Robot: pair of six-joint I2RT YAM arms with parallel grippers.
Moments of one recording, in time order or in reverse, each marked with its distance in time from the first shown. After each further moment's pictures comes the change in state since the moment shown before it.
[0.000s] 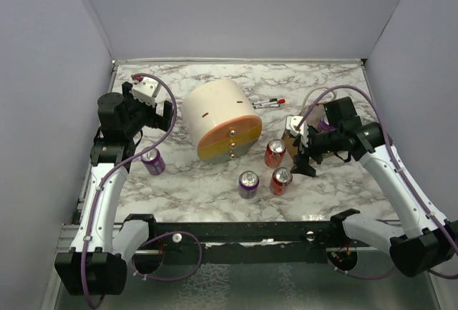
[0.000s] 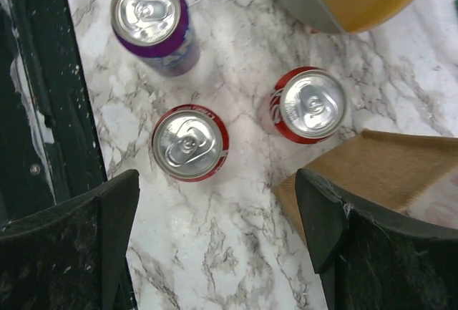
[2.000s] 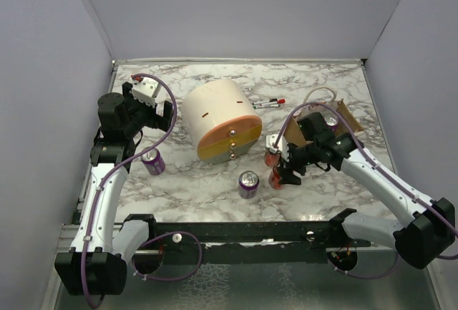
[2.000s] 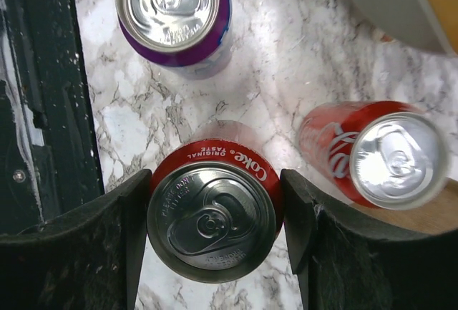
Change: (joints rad) left arm 0.000 0.000 -0.002 0.000 0.001 -0.002; right arm 0.217 0.037 -0.269 0.251 0.083 0.056
